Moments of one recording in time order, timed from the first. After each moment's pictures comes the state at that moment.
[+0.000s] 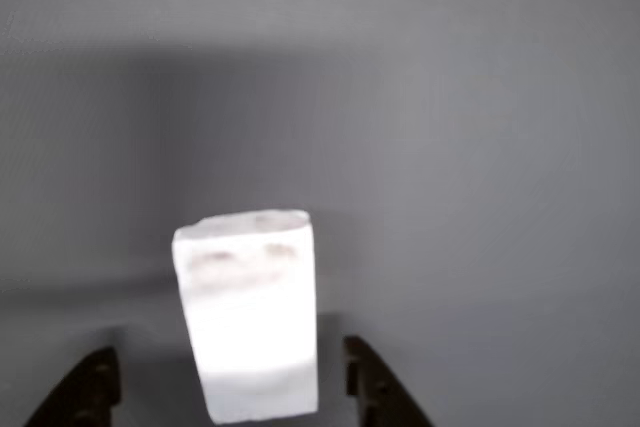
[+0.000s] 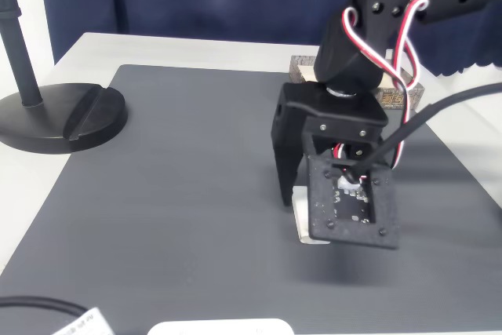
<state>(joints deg) 9.2 78.1 97.0 69.3 94.0</state>
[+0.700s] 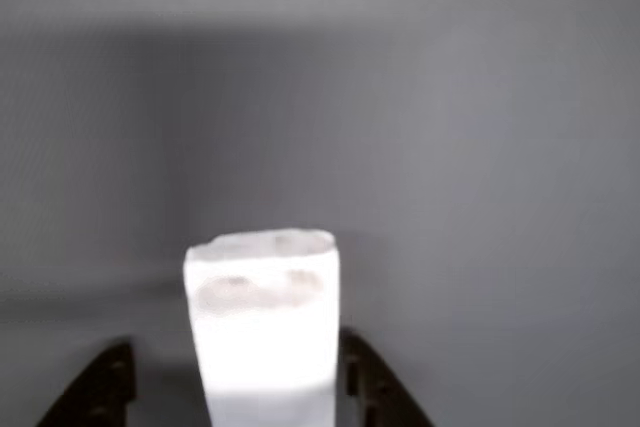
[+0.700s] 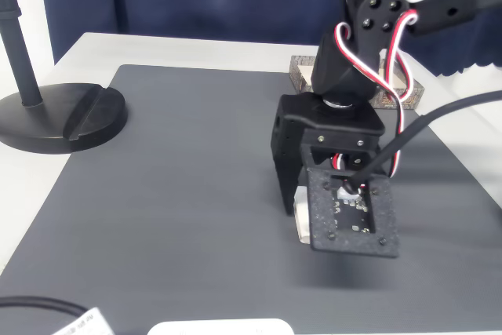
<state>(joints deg) 9.2 75.6 97.0 68.7 95.4</state>
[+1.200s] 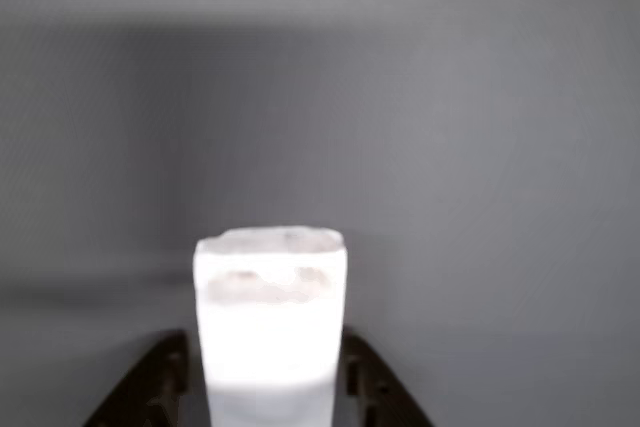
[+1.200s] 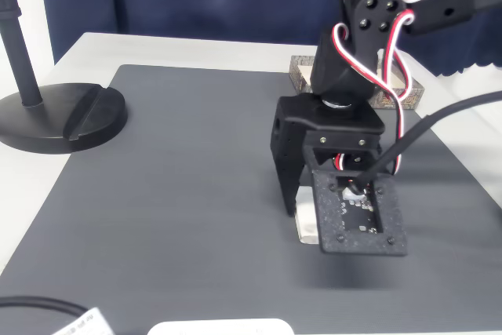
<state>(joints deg) 9.2 75.1 96.0 70.0 97.9</state>
